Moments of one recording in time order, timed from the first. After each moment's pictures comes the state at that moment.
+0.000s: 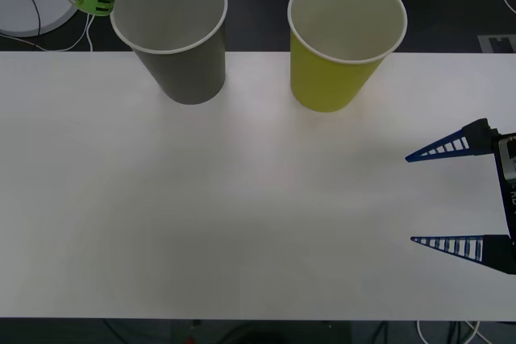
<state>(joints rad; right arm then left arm) 0.22 -1.10 -0.28 -2.18 1.25 -1.20 -0.30 -1.51 1.13 -0.84 -1.21 -1.52 -1.17 1.15</state>
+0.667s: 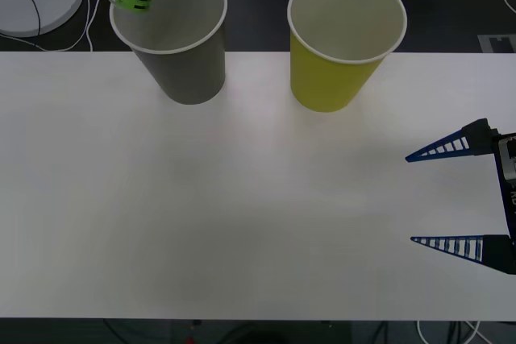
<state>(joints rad) 0.22 -1.10 -0.28 -2.18 1.25 -1.20 -0.30 -1.60 1.00 -0.94 -1.06 -1.45 -1.12 1.15</state>
